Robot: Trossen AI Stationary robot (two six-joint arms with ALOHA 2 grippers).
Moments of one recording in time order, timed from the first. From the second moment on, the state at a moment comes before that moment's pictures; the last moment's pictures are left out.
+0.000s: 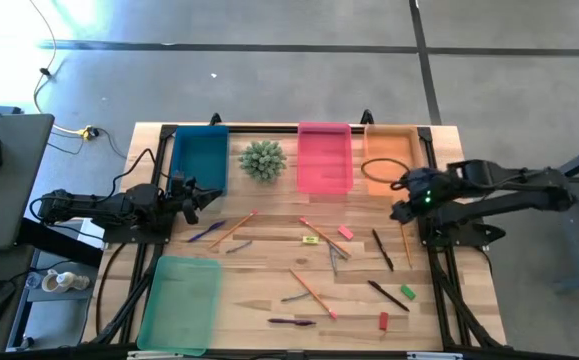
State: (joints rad) left arm 0.08 0.09 0.01 0.07 -0.32 -0.66; right arm 0.03 0.75 0.85 -1.14 -0.08 1.10
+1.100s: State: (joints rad) left arm 0.08 0.09 0.01 0.07 -0.32 -0.66; right arm 0.48 1.28 0.80 -1.04 0.00 1.43
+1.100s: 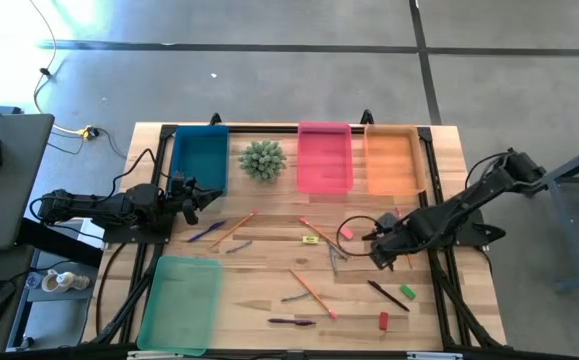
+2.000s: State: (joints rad) left arm 0.08 0.09 0.01 0.07 -0.32 -0.68; right arm 0.48 1.34 0.58 -0.72 -0.05 1.49
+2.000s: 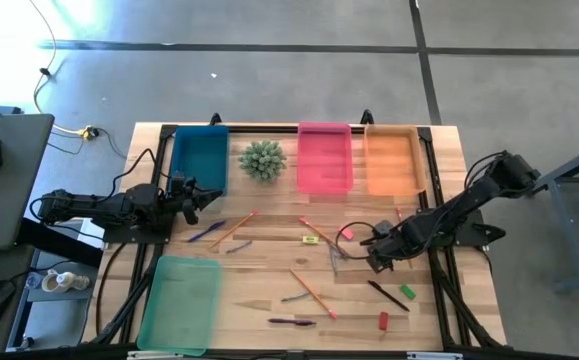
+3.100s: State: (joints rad) left arm 0.08 0.09 0.01 0.07 -0.32 -0.68; right arm 0.48 1.34 0.58 -0.74 -0.08 1.51
